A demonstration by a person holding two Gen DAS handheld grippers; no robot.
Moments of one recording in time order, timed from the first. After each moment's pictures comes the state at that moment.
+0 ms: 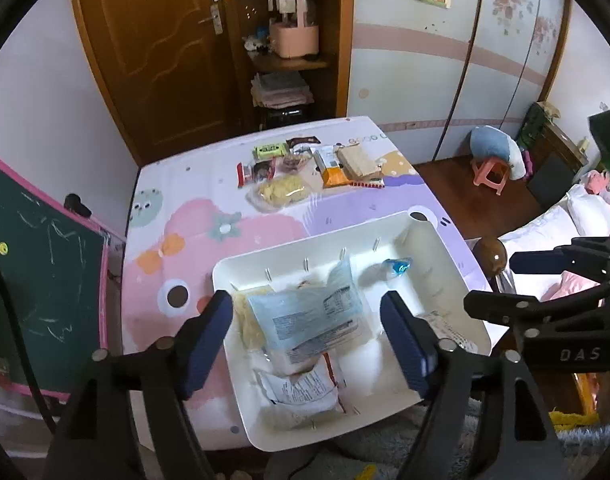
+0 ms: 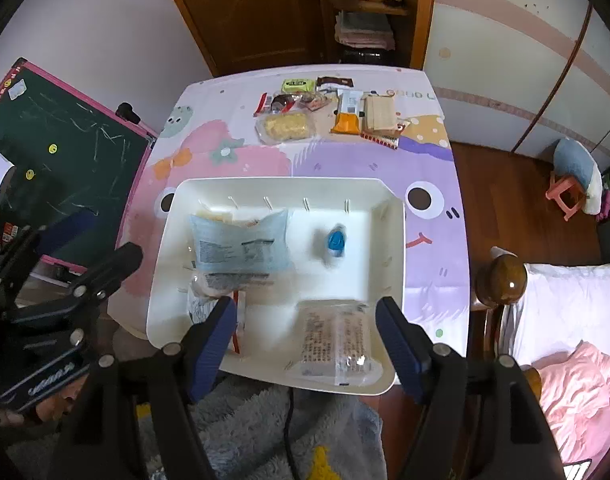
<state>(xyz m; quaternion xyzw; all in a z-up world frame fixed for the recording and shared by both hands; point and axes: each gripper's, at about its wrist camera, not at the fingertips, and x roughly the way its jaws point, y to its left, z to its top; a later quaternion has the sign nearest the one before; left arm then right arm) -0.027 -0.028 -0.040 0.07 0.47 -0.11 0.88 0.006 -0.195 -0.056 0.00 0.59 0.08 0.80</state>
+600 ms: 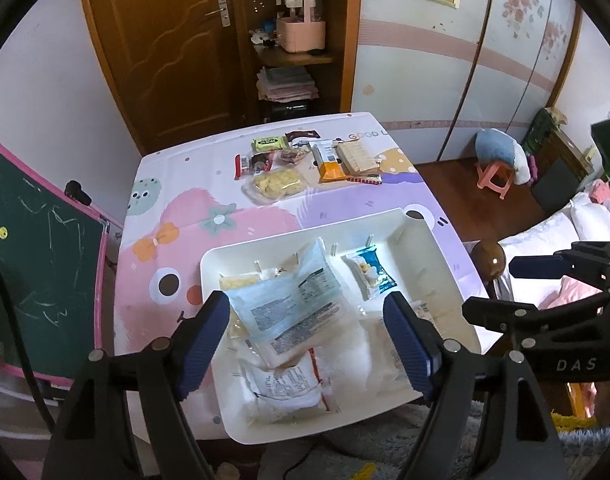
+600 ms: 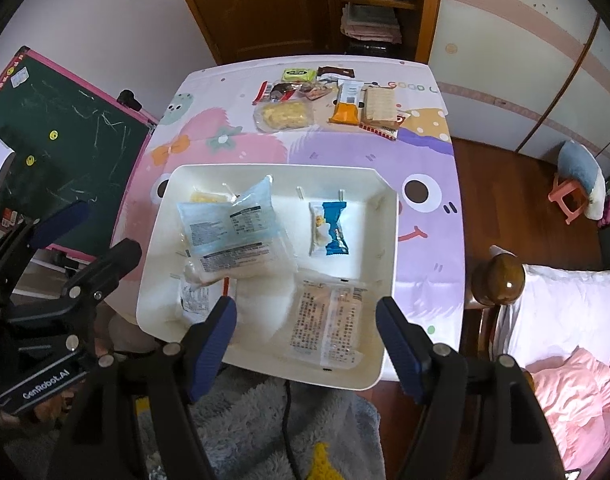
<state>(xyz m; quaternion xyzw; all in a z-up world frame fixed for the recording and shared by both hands) -0.032 -0.043 -0.045 0.05 0.48 -0.09 0.87 0.003 -0.209 -0.061 -0.01 0.60 0.10 0.79</state>
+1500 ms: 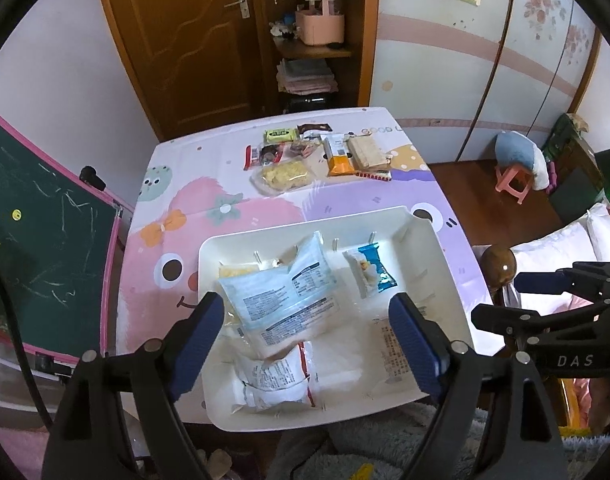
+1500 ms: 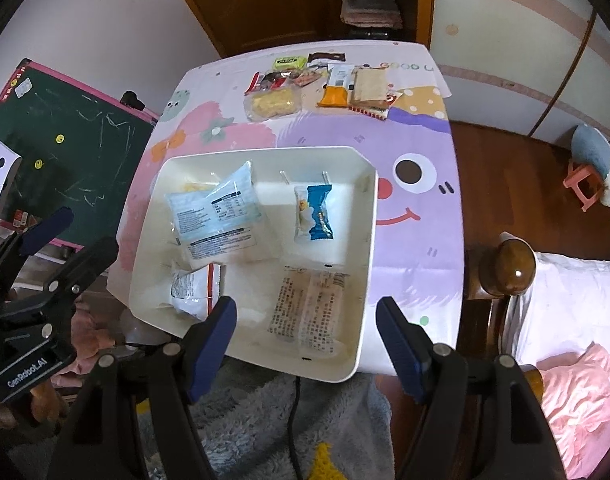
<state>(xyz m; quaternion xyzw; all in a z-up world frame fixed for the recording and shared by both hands) -0.031 -0.064 -0.048 0.04 0.49 -0.05 0.87 0.006 -0.251 -0.082 0.02 0.62 0.12 0.78</state>
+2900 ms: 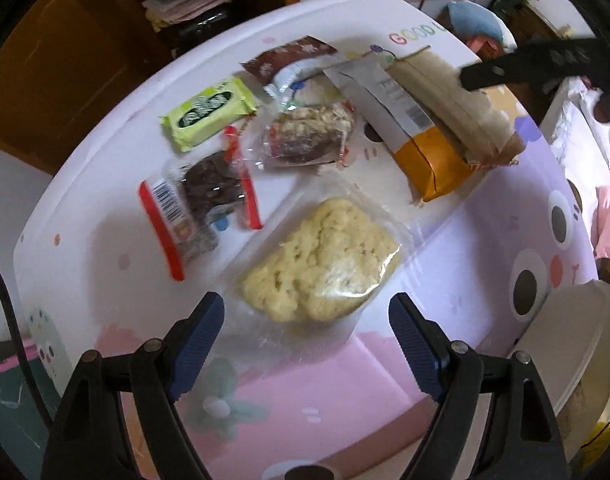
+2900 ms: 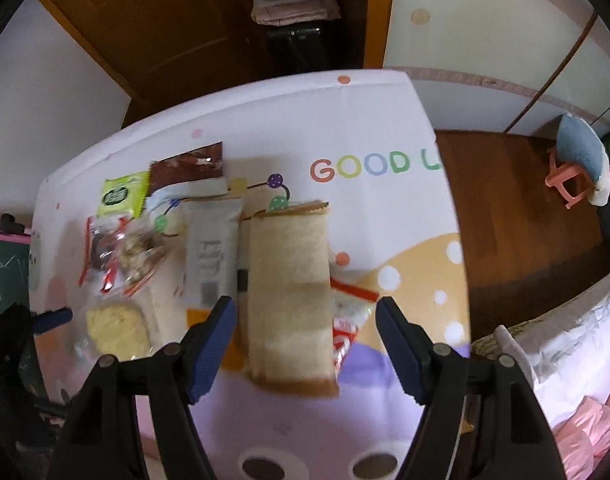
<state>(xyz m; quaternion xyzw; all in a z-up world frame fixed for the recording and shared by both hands) 0.321 -0.054 -0.260 0.19 0.62 -0.23 0.72 0.365 -0.272 -0.226 0.05 0.64 0.00 0.77</state>
